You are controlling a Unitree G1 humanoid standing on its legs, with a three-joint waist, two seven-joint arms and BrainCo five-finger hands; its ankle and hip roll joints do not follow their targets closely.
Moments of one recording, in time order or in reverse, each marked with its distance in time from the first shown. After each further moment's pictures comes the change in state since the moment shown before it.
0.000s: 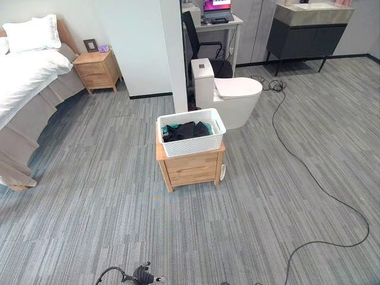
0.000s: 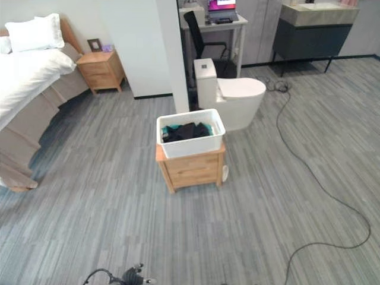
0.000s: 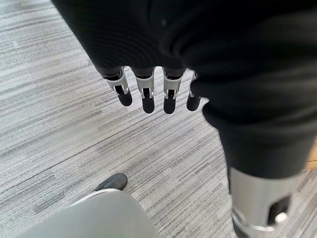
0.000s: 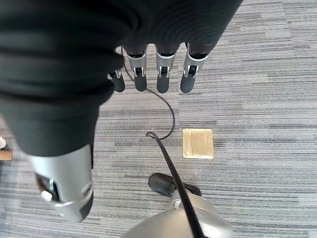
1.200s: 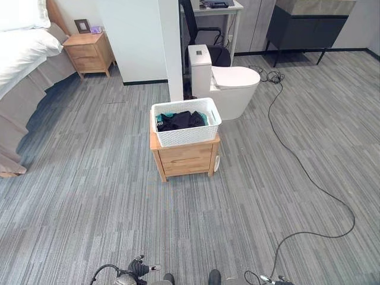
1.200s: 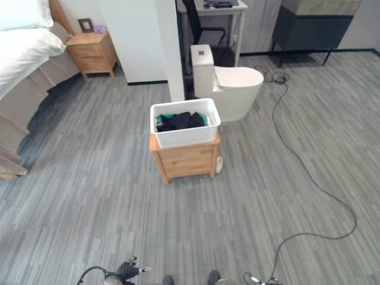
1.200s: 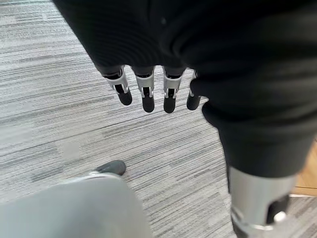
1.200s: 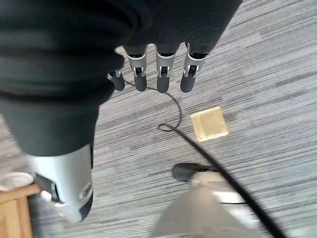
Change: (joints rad) left arm -0.058 0.020 0.059 0.043 -0.139 -0.004 0.011; right arm 0.016 0.026 0.002 -0.069 0.271 -0.030 0.088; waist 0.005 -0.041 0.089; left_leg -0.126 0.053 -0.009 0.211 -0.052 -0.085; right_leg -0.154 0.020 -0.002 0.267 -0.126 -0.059
